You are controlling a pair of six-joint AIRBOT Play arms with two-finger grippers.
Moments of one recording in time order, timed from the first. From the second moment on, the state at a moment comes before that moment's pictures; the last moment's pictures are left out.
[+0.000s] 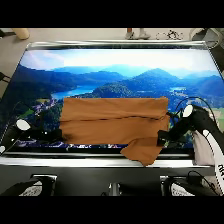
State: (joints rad) left arm 0.14 -1.15 0.56 1.19 -1.02 -1.51; right arm -0.10 -1.31 0.79 -1.33 1.44 1.51
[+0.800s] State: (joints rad) left arm 0.14 -1.04 0.73 1.17 -1.06 -1.47; right arm -0.10 -1.22 0.88 -1.25 1.25 1.51
